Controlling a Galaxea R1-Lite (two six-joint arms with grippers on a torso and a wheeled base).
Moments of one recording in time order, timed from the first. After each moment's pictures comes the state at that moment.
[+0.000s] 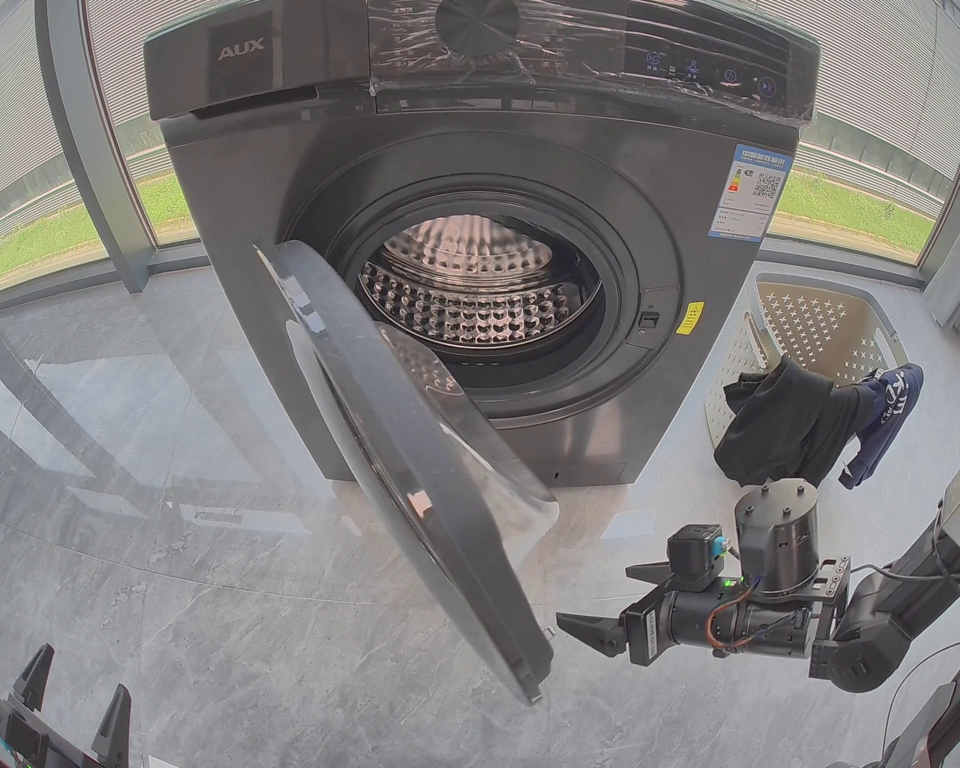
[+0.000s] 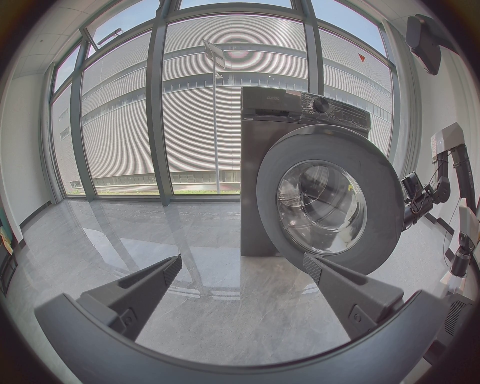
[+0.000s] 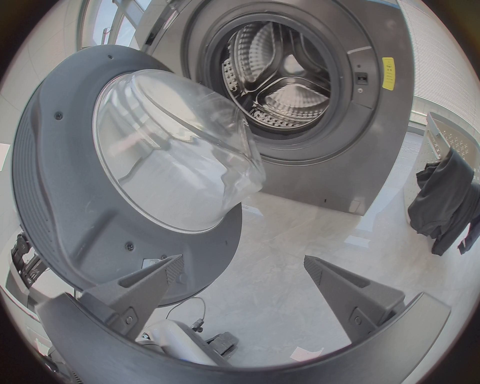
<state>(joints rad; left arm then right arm) 0.00 0.02 -0.02 0.00 -0.01 0.00 0.68 1.81 -0.44 -0.88 0.07 0.16</state>
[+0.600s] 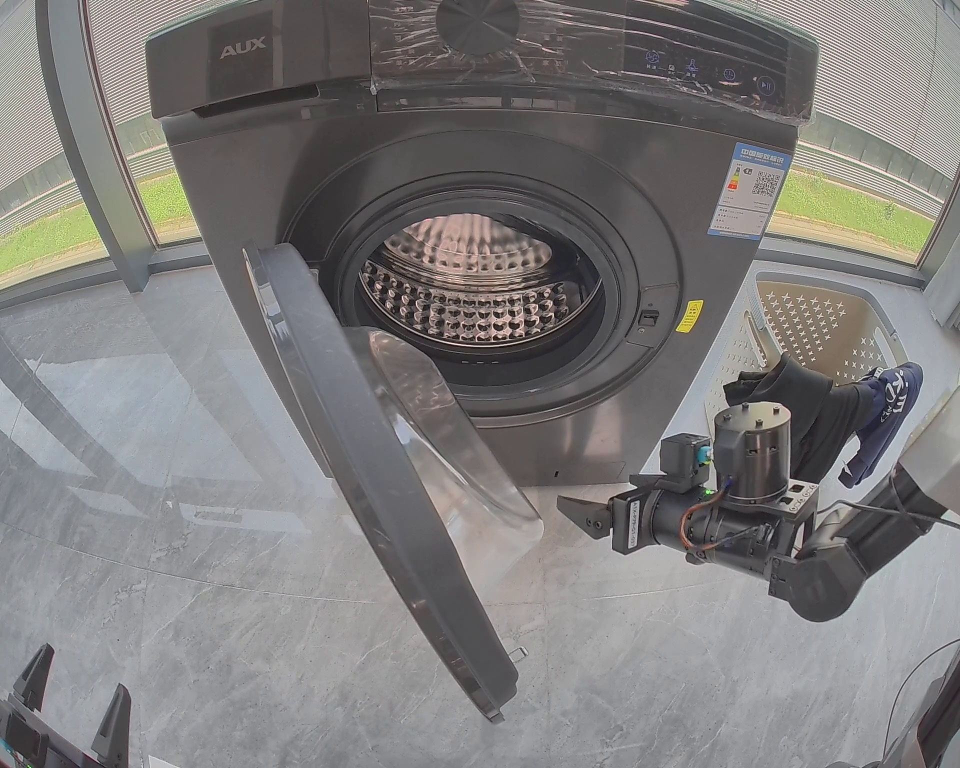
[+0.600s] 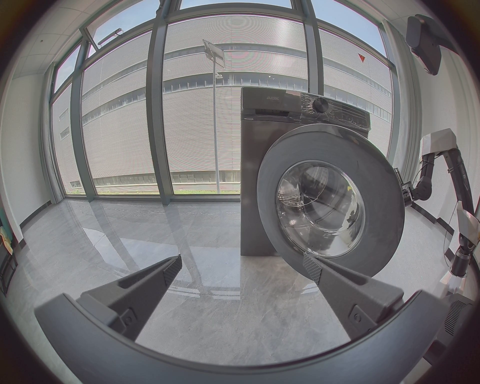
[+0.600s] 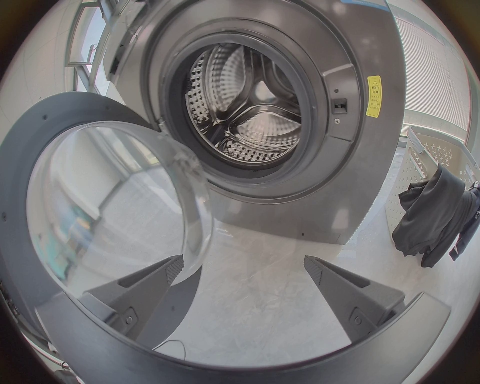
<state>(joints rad) 0.00 0.02 -0.02 0.00 -0.01 0.00 0.56 1.94 -0.71 -0.88 0.00 0.17</state>
